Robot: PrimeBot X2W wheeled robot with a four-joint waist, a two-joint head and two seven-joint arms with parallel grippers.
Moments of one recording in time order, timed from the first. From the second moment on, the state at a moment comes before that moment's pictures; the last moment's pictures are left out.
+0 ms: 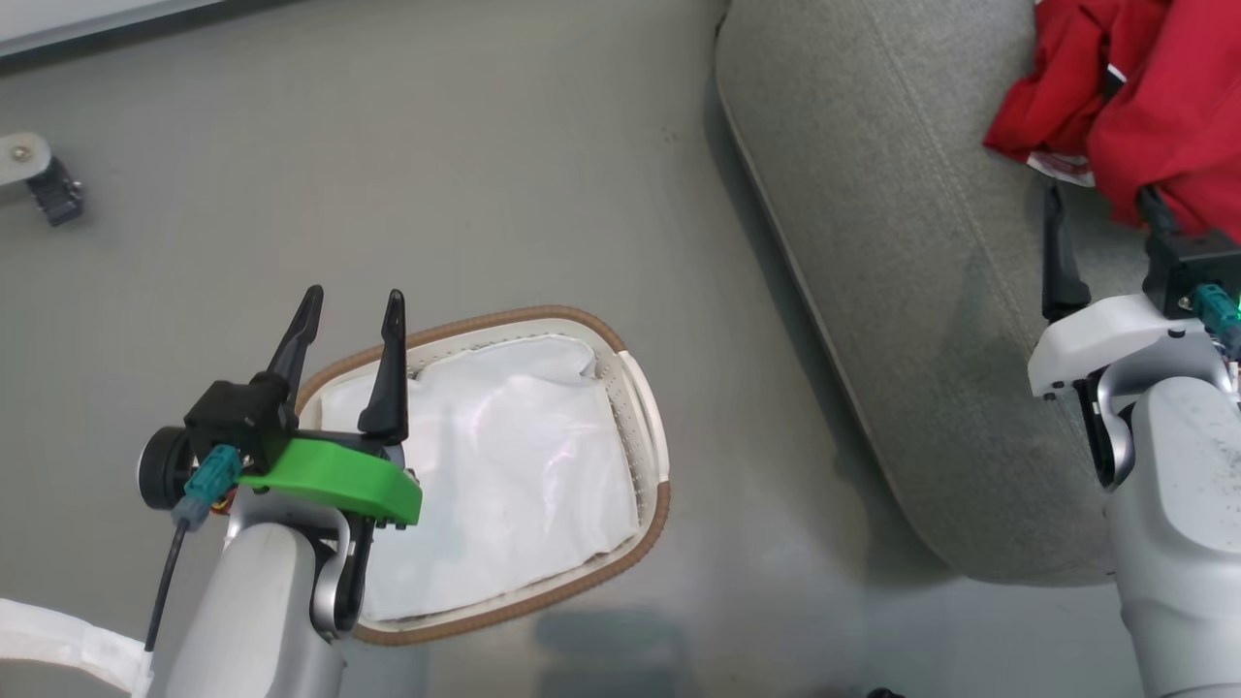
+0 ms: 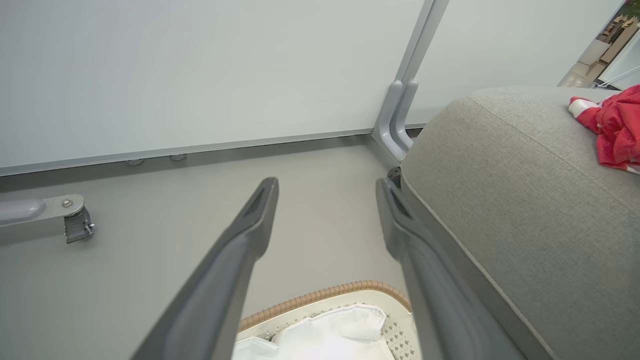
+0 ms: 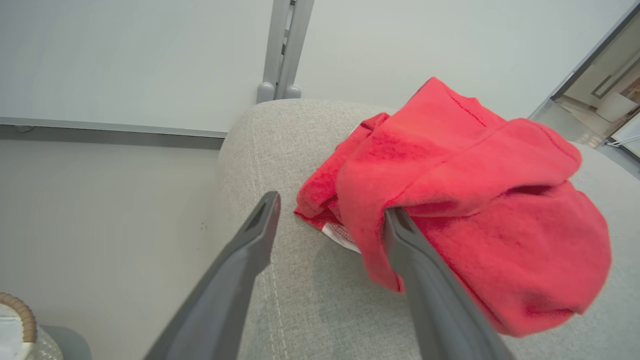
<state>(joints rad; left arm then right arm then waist) -0.36 0.12 -0.19 0.37 -0.29 -0.13 -0.26 -0.58 -0.14 -0.17 0.55 -0.10 0.13 -0.26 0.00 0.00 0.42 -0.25</state>
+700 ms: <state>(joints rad) -0.22 0.08 -0.07 0.36 -0.26 -0.13 -0.26 -0.36 -0.07 -0.24 0.46 -0.10 0.13 -0.26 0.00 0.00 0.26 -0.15</state>
